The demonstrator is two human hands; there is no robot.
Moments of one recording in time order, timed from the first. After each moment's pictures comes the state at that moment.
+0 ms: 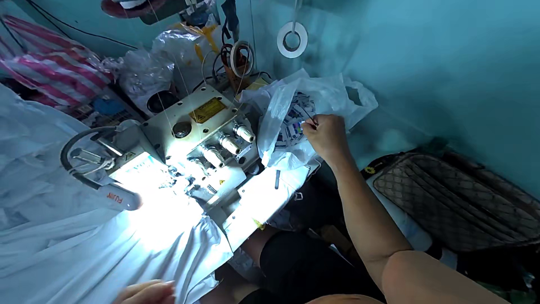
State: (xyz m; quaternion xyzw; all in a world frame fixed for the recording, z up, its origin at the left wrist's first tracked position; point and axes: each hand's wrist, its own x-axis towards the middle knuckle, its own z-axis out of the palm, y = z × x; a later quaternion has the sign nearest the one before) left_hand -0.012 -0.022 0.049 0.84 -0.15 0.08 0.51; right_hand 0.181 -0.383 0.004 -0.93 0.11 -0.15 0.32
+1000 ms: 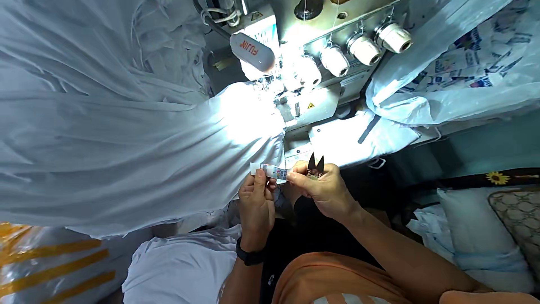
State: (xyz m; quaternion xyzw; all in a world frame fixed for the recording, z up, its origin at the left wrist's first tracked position) left_hand -0.021 -0.111 -0.046 0.45 0.27 0.18 0.83; right_hand 0.037 -0.232 -0.057 -0.56 -0.09 0.20 0.80
